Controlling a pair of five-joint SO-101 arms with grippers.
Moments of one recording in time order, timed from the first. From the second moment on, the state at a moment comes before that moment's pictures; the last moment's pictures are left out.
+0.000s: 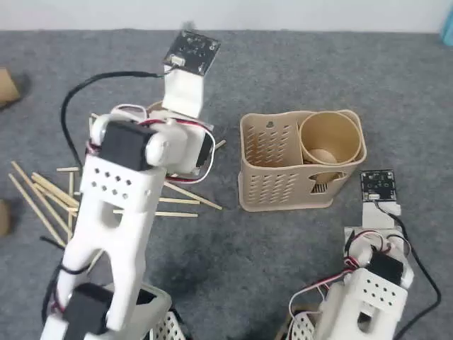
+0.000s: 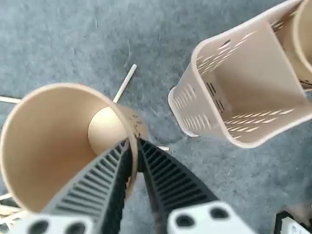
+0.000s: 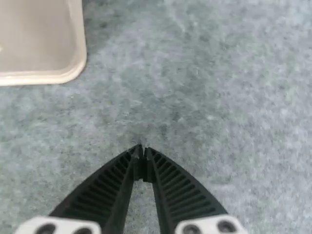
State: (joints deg) left arm 15.2 -18.4 -5.9 98.7 5.9; right arm 23.3 -71.2 84.5 53.3 26.1
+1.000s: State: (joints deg) left arm 44.7 10.9 -62.3 98.9 -11.6; right arm 23.2 -71.2 84.5 53.2 25.9
